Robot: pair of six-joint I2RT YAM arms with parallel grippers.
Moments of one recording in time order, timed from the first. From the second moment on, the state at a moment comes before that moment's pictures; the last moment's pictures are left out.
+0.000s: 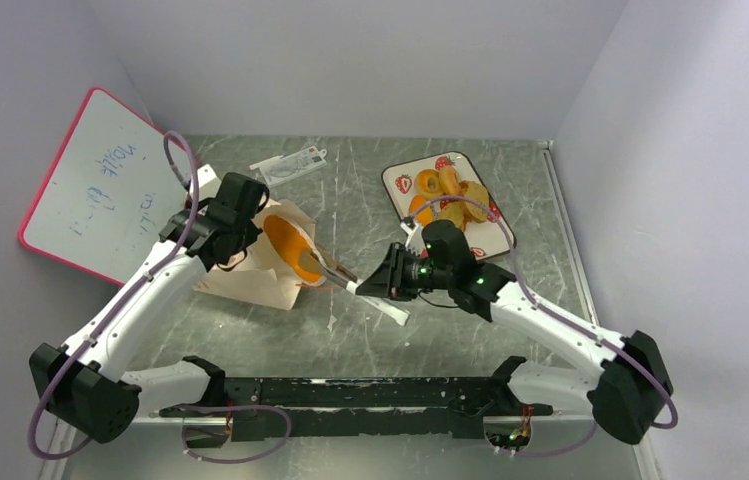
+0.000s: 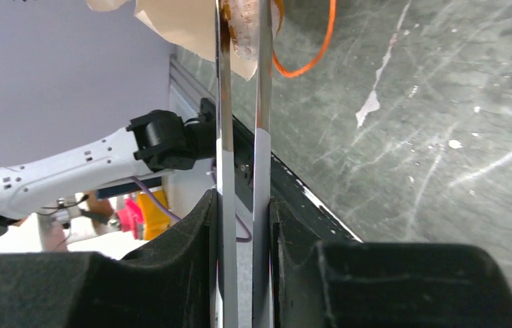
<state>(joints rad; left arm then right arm) -0.47 1.17 1.13 -0.89 -0.57 -0.96 0.74 1.14 0.71 -0.11 -0.48 0.96</state>
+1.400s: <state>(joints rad) -0.44 1.12 1.19 -0.96 -0.46 -0.86 0.73 1.11 1.09 -0.63 0.49 0.48</state>
